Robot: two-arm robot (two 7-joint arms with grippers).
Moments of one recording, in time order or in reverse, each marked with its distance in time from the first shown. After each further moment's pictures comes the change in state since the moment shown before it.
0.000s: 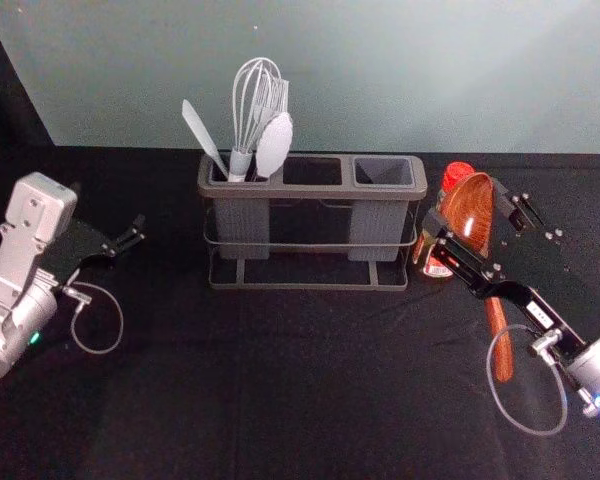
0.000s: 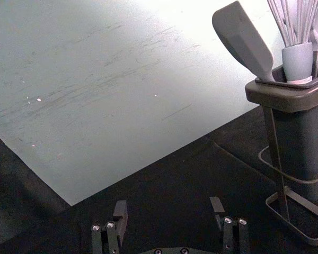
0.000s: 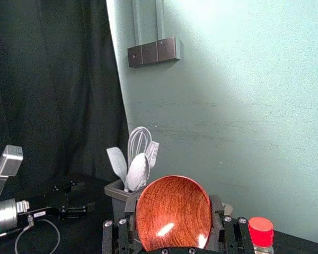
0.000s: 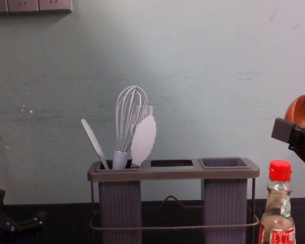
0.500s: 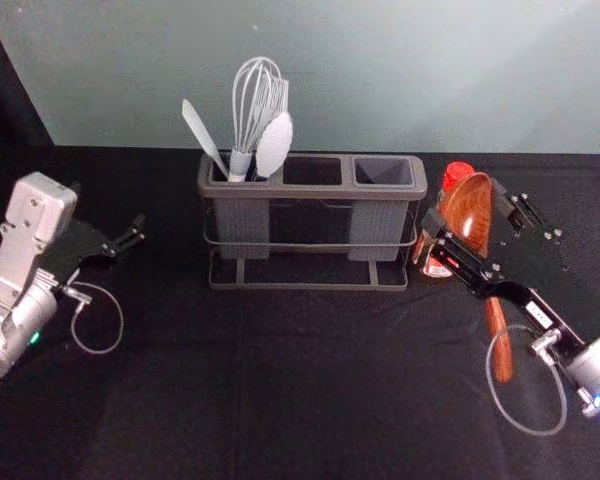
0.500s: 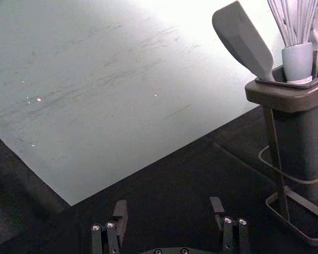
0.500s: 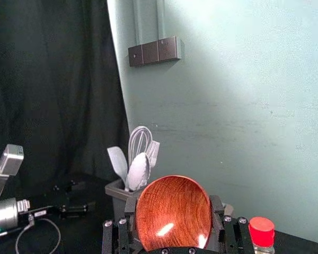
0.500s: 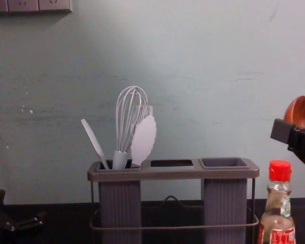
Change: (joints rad) left arm 0.000 0.000 0.000 0.000 0.000 0.000 0.000; right arm 0.001 0.001 -0.001 0.001 -0.001 0.001 0.002
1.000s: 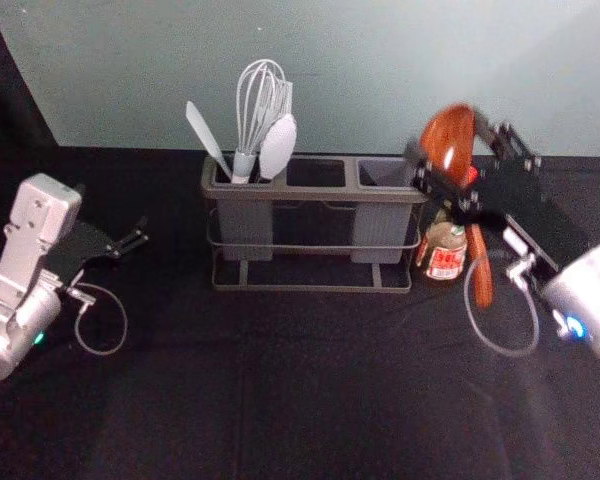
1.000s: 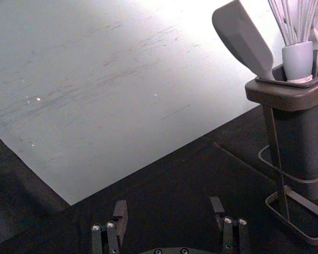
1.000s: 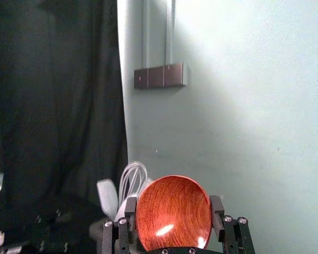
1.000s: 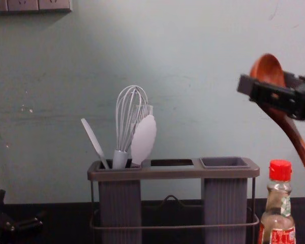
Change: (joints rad) left arm 0.000 0.000 0.000 0.000 0.000 0.000 0.000; right arm 0.224 -0.003 -0.080 0.117 -0.016 -0.029 -0.020
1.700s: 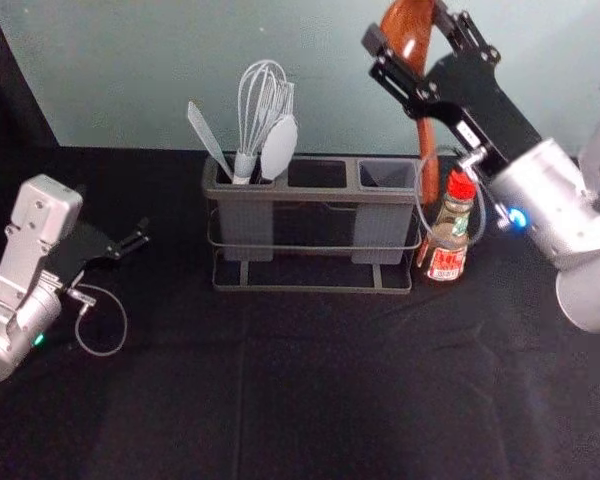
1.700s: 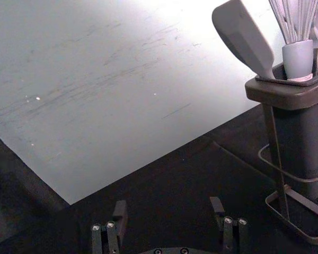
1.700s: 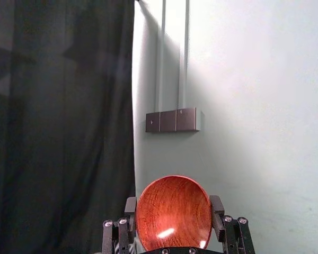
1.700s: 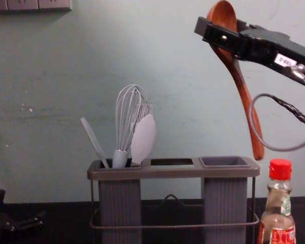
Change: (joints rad) left arm 0.000 0.000 0.000 0.000 0.000 0.000 0.000; right arm 0.317 -0.067 -0.108 0.257 0.069 -0.114 0.041
